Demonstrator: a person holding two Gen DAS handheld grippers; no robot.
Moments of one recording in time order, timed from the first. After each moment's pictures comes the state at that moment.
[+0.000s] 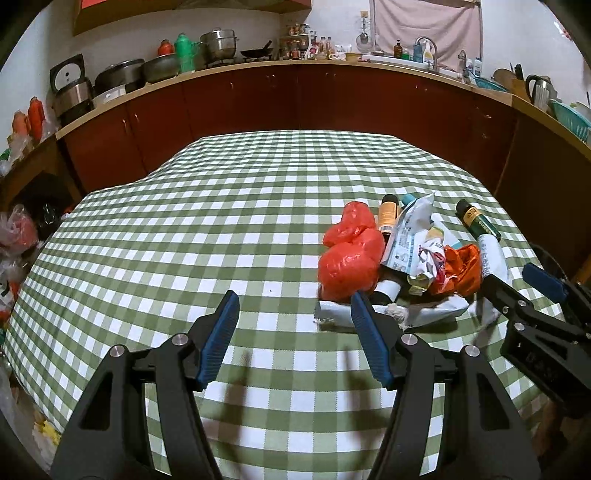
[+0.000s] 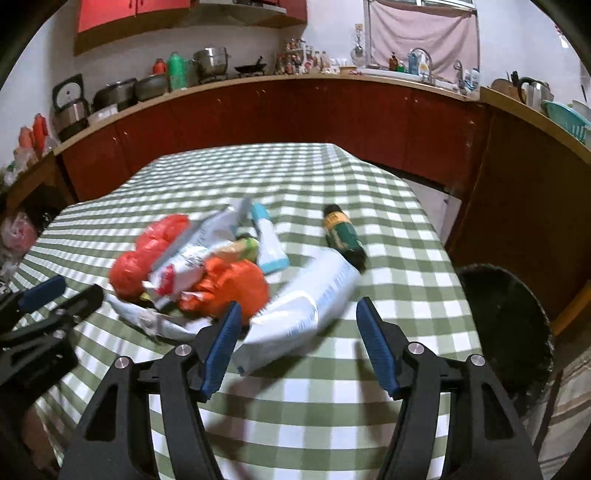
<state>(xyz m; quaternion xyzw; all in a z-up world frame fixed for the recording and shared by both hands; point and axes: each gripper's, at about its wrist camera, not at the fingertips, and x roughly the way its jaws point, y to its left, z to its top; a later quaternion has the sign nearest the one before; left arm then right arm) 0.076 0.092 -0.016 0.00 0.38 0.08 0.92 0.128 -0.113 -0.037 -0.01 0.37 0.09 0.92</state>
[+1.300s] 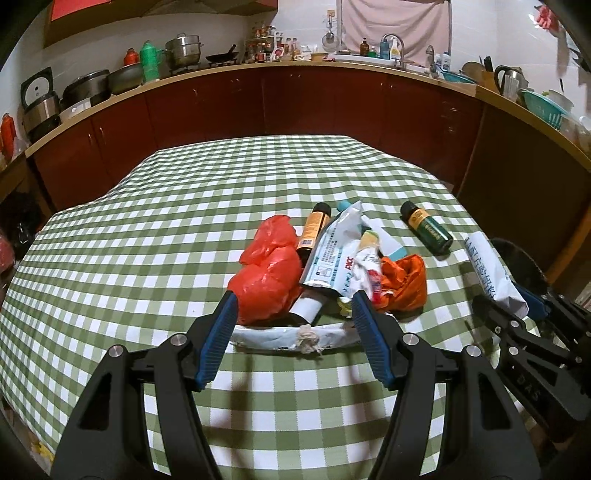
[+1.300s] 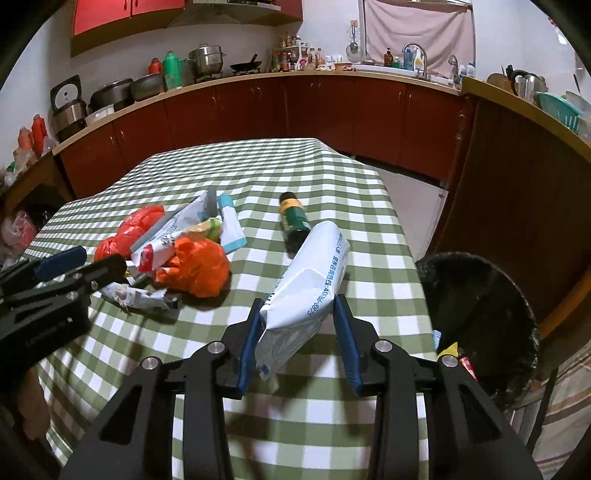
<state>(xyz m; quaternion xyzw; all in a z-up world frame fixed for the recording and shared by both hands) 0.107 0.031 -0.015 0.01 0.37 0.02 0.93 0.116 -0.153 -0.038 0.00 0.37 0.10 0.92</state>
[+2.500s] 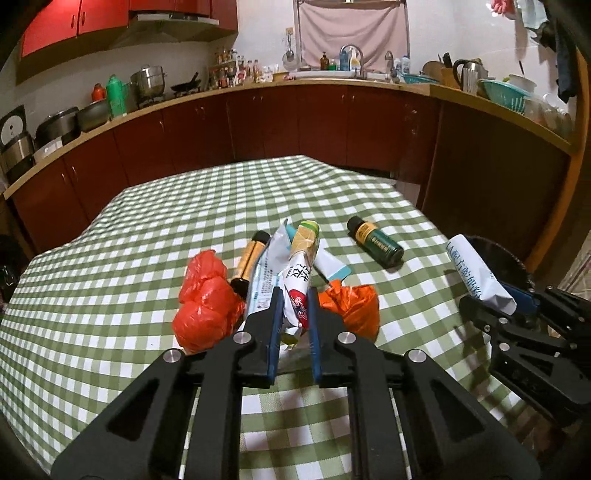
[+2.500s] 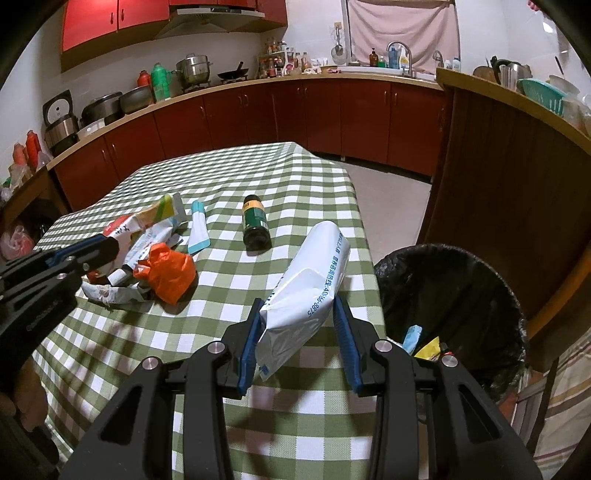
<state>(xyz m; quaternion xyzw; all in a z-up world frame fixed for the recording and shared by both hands) 0.105 -0.010 -0.007 0.05 0.33 -0.04 0.94 0.113 -0.185 -0.036 0.01 0.36 0.09 0.93</state>
